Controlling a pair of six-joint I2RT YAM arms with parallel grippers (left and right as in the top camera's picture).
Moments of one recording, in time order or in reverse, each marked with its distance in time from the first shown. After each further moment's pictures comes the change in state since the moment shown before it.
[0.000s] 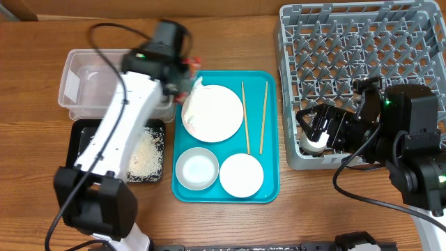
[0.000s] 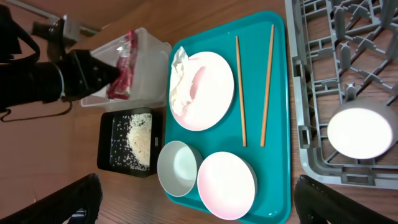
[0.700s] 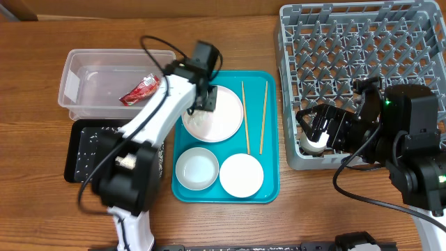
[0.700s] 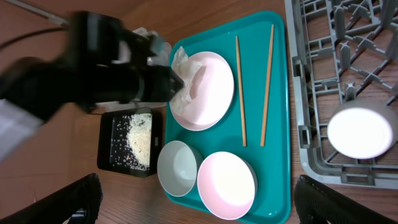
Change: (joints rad) left arm -0.161 0.199 -0.095 0.124 0.007 0.079; right arm 0.000 0.000 0.000 0.000 0.000 0.000
